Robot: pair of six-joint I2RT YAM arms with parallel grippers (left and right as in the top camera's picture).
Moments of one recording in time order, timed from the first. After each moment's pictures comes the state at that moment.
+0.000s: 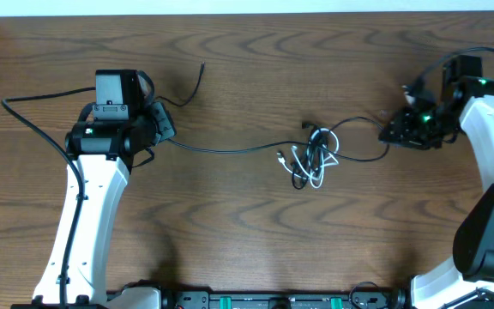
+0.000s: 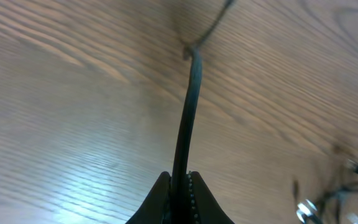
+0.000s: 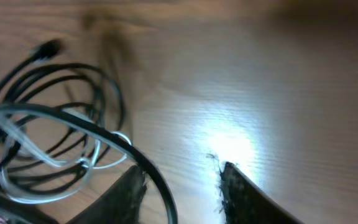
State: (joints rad) left arm -0.02 1.38 1.20 -0.83 0.10 -0.40; right arm -0.15 1.78 1.37 -1.08 -0.45 -0.03
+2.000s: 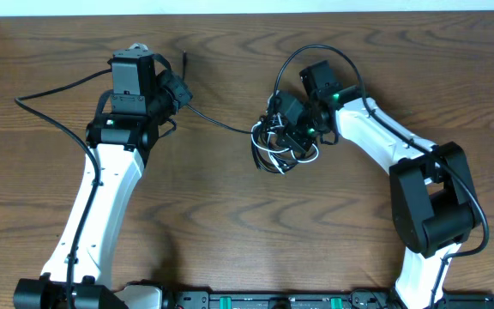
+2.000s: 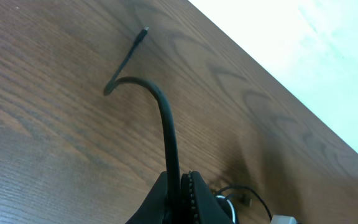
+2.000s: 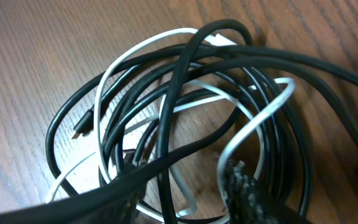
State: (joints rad) left arm -0.09 1.44 1.20 -0.48 0.10 -0.72; right arm 0.41 2.01 1.39 -0.62 -0.42 -0.51
